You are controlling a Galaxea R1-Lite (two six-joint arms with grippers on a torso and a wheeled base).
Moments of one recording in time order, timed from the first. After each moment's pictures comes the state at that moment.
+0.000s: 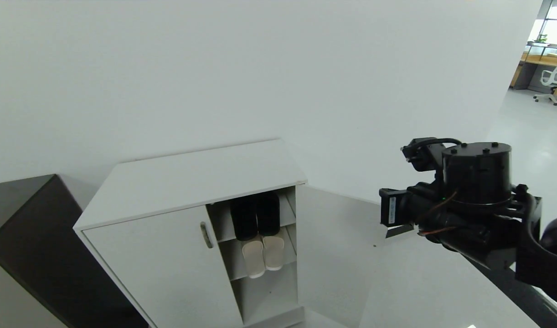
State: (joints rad) left arm 0.00 0.00 0.00 0.00 -0.08 0.02; right arm 0.67 1.66 -0.85 -0.52 -0.38 0.18
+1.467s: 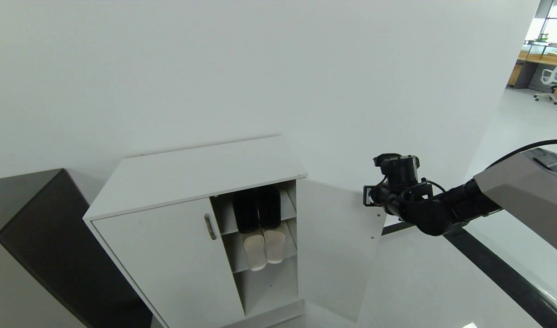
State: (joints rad) left arm 0.00 0.00 0.00 0.00 -0.08 0.02; right arm 0.40 2.24 -1.31 -0.54 -0.32 0.18
